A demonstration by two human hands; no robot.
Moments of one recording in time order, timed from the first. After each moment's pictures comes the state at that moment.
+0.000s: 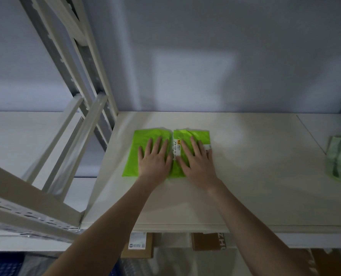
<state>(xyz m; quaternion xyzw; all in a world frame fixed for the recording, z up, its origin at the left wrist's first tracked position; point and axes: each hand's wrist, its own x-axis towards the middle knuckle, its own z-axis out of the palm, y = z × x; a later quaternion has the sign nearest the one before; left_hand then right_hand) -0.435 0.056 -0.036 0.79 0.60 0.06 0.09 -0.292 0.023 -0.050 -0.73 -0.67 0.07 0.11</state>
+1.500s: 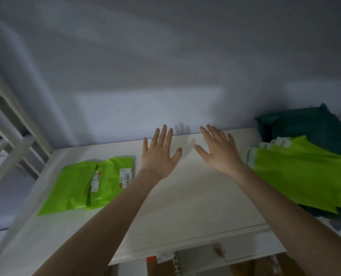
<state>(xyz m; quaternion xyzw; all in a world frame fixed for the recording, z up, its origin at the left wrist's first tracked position) -0.210 0.020 0.062 0.87 0.47 0.15 0.04 -0.034 -0.050 0.083 -0.77 -0.62 -0.02 0.13</state>
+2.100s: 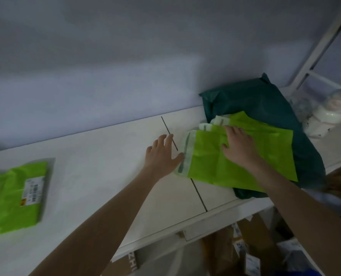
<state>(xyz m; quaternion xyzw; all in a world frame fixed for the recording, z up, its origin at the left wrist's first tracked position) -0.002 -0.029 -0.003 0.90 0.40 0.08 0.15 0.192 -0.143 0.032 -0.87 -0.48 0.01 0.05</state>
